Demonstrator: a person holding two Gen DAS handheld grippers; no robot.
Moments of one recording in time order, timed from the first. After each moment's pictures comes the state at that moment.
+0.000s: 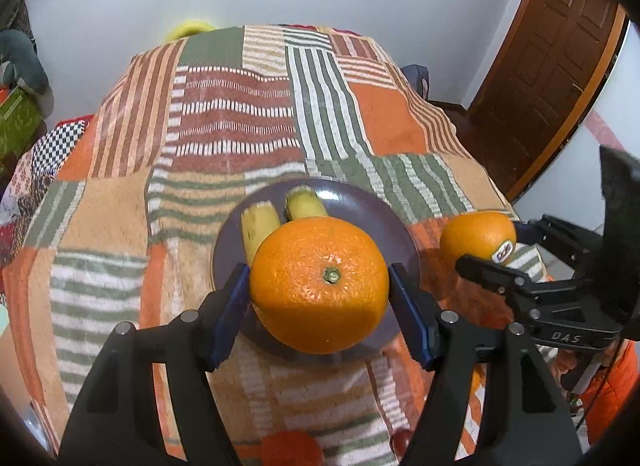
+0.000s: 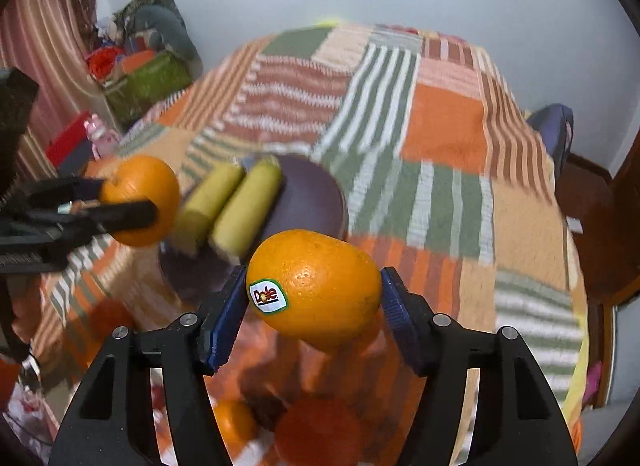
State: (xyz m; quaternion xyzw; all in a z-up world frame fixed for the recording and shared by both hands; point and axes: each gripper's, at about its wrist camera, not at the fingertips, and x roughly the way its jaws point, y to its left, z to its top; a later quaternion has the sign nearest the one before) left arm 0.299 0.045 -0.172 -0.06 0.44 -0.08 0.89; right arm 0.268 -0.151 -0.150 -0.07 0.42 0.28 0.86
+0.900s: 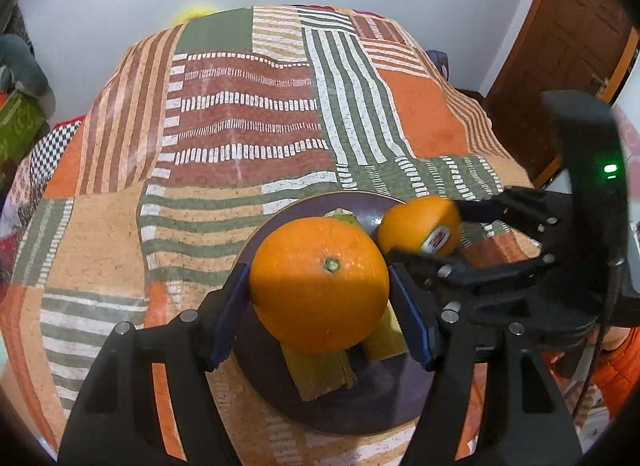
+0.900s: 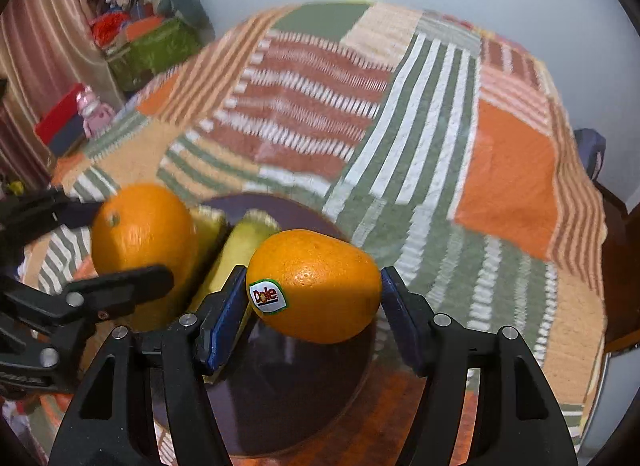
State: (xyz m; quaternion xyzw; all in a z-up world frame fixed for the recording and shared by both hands) left arm 0.362 0.055 -0.204 -0.04 0.47 -0.06 0.88; right arm 0.348 -0.083 -0.198 -0.12 0.49 0.31 0.81
